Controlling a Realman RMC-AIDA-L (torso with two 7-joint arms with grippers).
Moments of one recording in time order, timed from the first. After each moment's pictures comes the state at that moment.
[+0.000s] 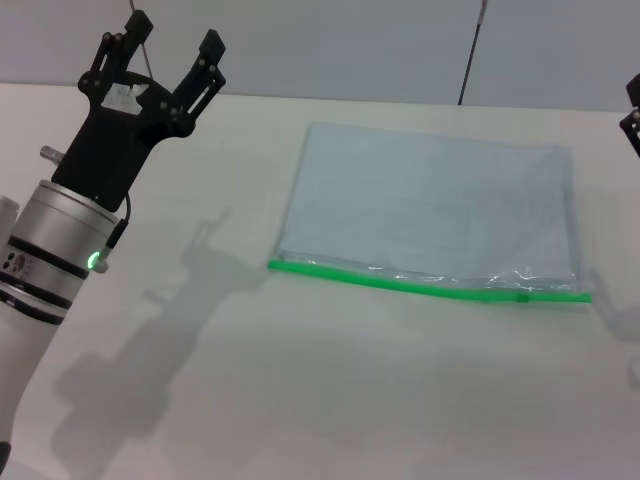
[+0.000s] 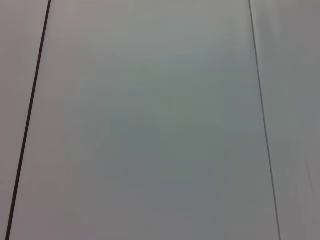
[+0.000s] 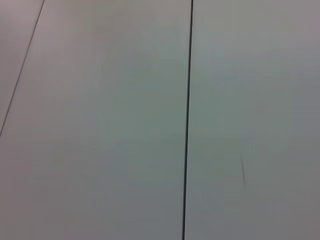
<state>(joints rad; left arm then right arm) -0.60 -2.04 0.12 -0.18 1.44 1.56 -0.26 0.44 2.03 -2.88 -0.27 1.34 -1.60 -0.02</state>
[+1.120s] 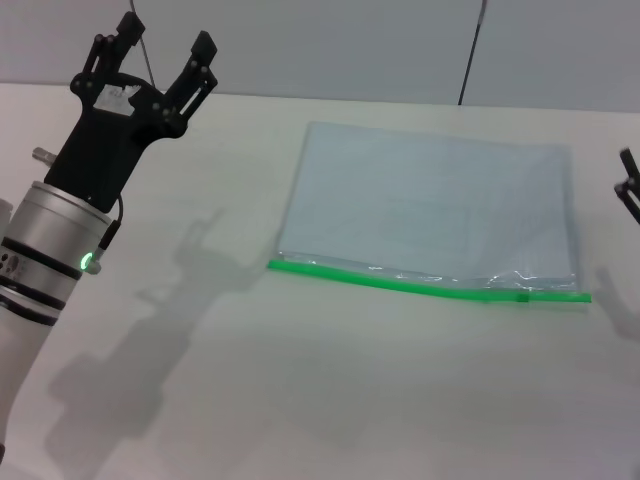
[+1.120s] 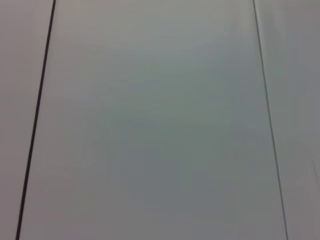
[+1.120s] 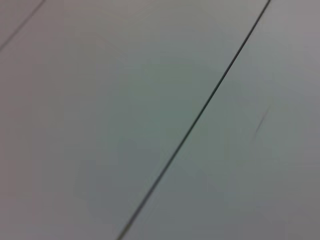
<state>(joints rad) -0.59 -2.04 0.12 -0.17 1.44 1.56 -0.26 0.39 2.03 -2.87 -0.24 1.32 -1.45 -0.52</state>
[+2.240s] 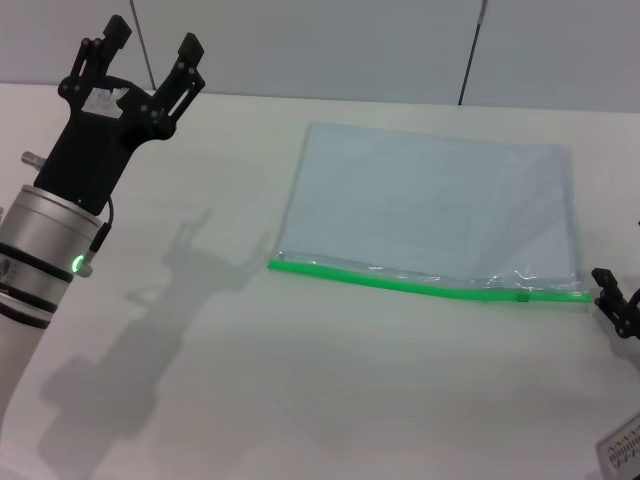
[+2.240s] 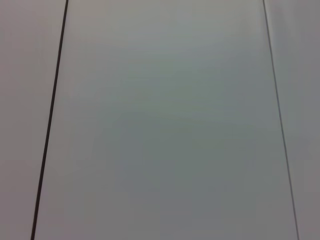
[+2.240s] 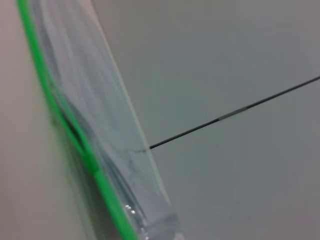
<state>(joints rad) -0.58 -2.04 0.10 -0.17 1.44 1.56 -0.26 0.32 2.04 -2.87 -0.28 1.32 -1.12 -1.16</state>
